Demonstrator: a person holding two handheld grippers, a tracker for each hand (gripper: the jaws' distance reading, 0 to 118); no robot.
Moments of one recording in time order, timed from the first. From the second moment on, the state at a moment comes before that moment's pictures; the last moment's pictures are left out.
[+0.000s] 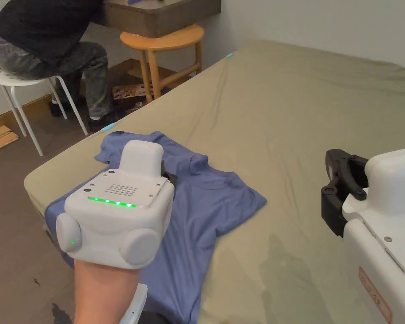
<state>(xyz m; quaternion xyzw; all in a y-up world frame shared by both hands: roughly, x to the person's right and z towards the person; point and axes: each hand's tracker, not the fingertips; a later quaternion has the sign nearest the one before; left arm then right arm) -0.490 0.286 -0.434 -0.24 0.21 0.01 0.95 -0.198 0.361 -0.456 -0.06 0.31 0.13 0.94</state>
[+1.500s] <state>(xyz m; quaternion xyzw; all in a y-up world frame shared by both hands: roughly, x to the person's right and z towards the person) -0.555 0.285 -0.458 -0.10 0.17 0.19 0.96 -0.114 0.366 -0.476 -0.10 0.19 0.14 0.97</state>
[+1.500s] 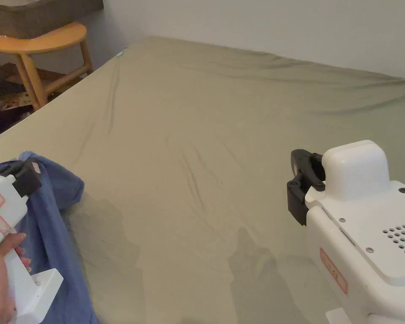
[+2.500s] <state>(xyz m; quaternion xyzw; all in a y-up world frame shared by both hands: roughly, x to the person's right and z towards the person) -0.150 0.340 -0.583 -0.21 -0.32 -0.02 0.92 0.076 0.390 -0.415 -0.08 -0.02 0.10 0.99</state>
